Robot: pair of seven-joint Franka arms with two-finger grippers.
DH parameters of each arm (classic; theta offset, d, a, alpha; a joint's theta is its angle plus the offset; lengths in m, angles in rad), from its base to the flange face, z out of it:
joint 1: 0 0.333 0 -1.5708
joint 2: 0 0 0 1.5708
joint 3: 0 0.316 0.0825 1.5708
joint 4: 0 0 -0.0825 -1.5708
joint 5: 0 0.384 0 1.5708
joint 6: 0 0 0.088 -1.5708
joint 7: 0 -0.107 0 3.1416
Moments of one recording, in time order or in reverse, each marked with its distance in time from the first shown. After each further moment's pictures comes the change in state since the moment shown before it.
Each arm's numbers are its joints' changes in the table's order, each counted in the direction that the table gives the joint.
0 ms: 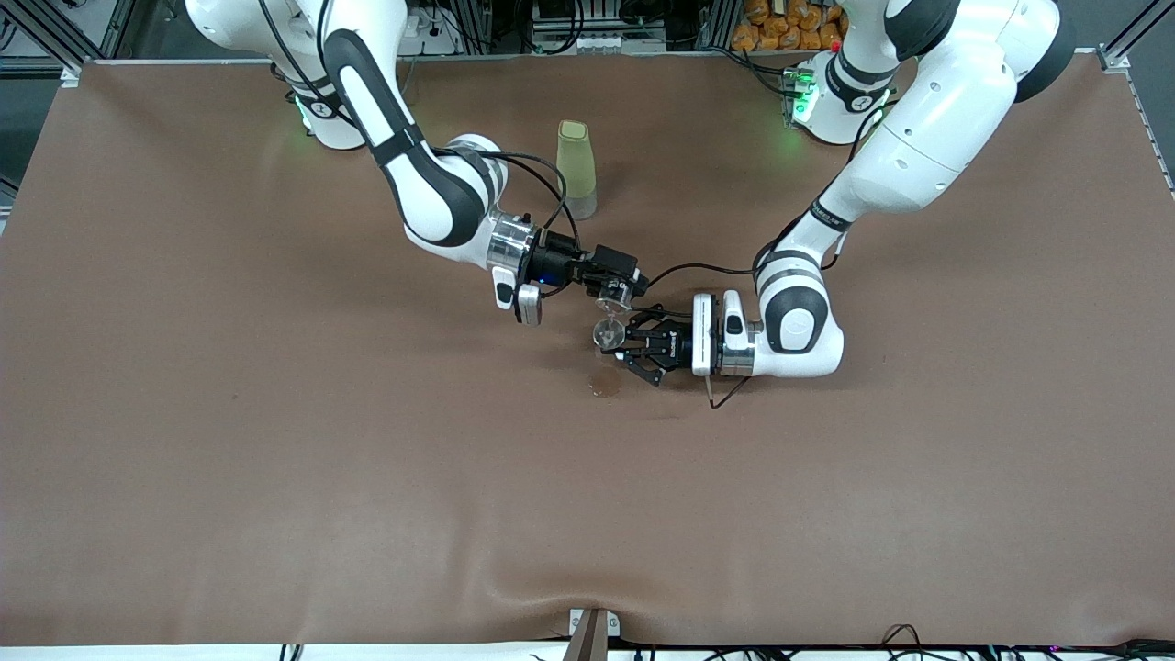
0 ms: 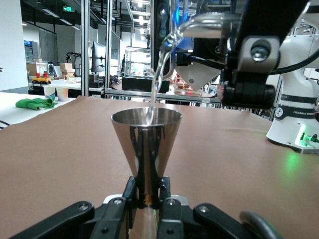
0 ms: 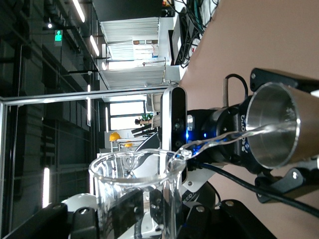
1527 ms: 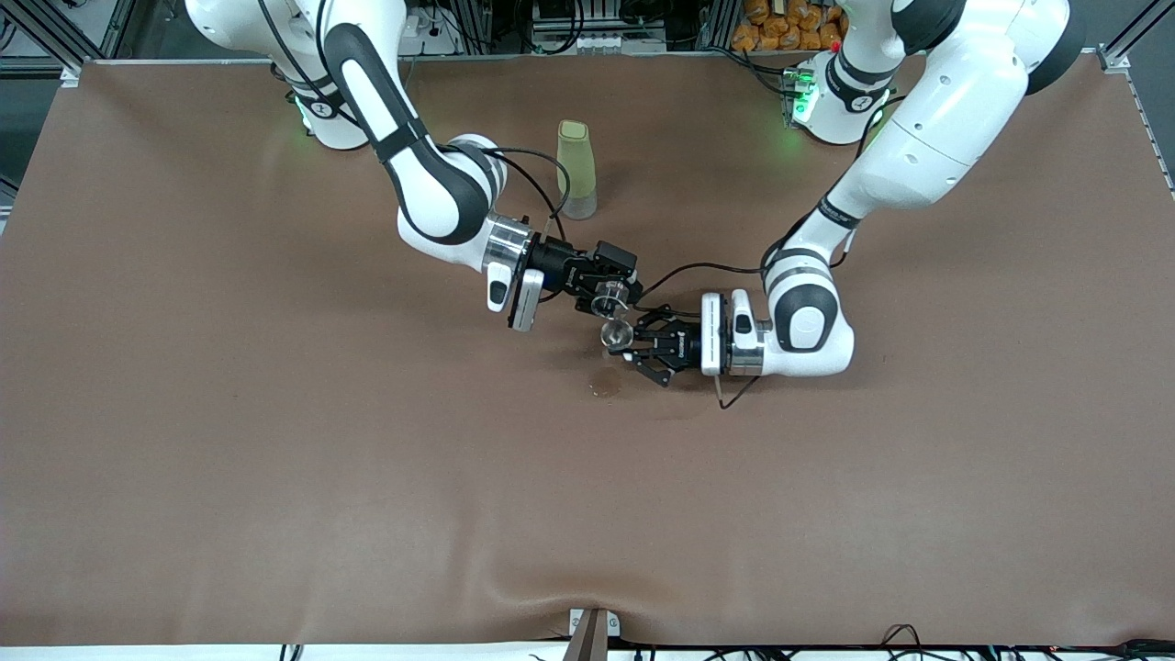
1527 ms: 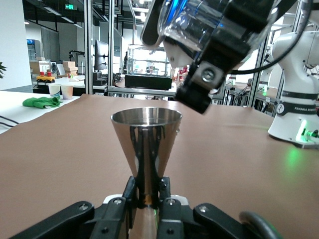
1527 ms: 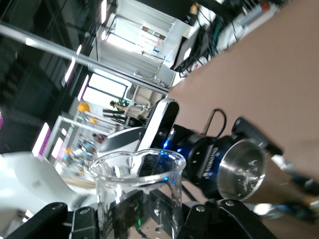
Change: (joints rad) left arm 0.045 -0.029 0.002 -0.024 0.035 0.000 -0.001; right arm -0.003 -0.003 -0.005 0.019 -0.093 0.101 0.505
